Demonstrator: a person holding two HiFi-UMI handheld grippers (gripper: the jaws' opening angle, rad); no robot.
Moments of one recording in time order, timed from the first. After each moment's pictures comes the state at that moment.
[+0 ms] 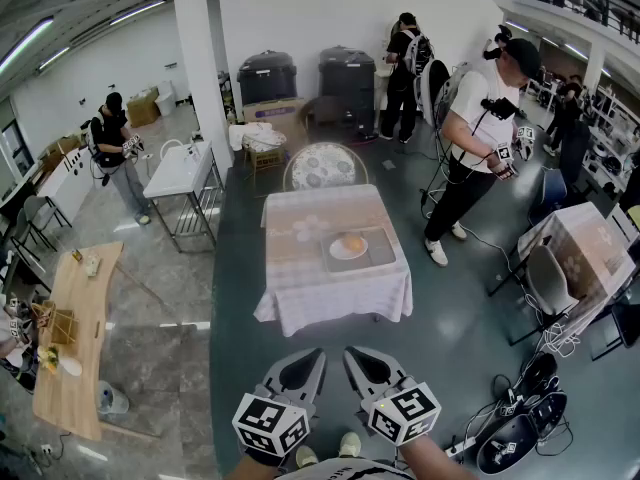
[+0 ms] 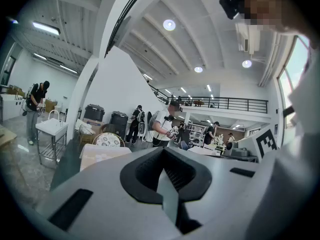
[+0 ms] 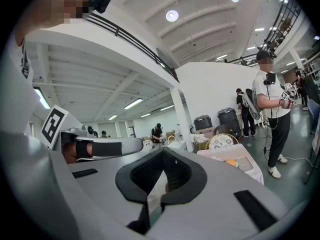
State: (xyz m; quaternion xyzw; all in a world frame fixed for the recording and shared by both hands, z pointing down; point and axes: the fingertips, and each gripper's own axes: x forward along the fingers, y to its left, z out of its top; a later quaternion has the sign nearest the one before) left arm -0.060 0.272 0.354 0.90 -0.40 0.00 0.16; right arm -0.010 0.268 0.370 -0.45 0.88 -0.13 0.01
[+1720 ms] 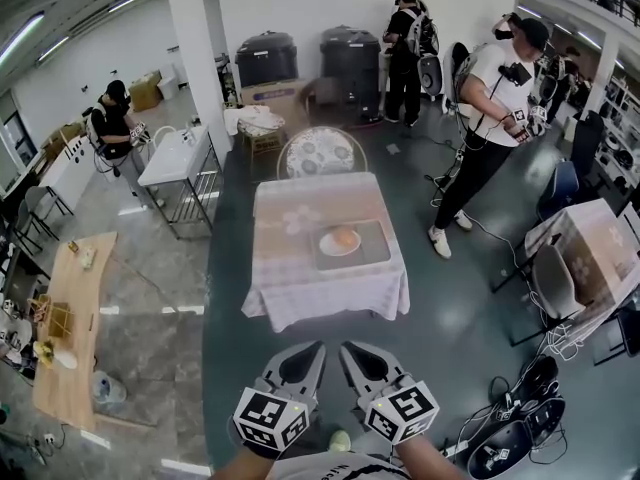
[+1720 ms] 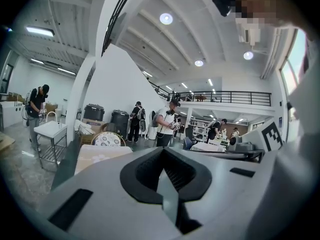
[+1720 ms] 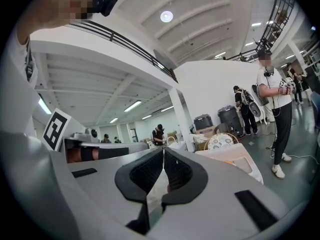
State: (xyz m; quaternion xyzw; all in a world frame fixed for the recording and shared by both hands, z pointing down) left arm 0.013 0.204 0.381 0.90 -0.41 0.02 0.14; right arm 0.055 0.204 0.389 -0.44 0.89 -0.14 0.02
